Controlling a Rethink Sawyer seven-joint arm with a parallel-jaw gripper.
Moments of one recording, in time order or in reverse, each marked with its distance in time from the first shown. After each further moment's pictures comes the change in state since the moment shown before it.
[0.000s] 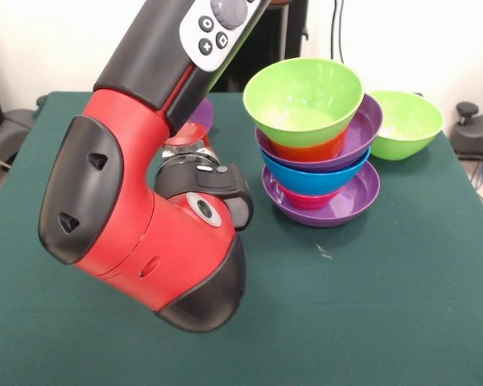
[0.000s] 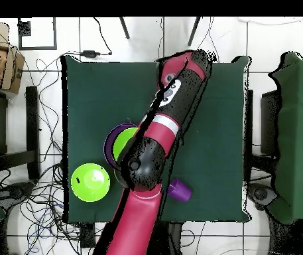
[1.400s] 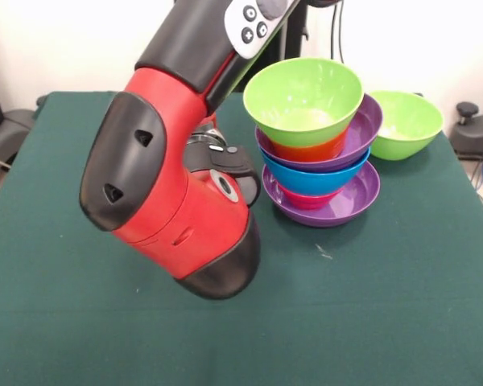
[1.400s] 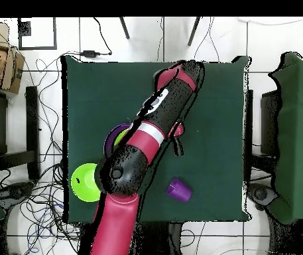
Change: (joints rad) arm 0.156 0.000 0.243 0.189 -0.271 -0.073 0.000
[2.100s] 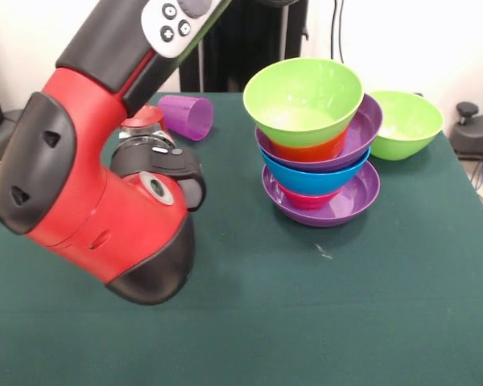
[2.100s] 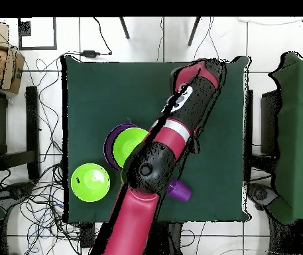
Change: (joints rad) arm -0.140 -0.008 -0.038 -0.111 0.000 0.000 0.000
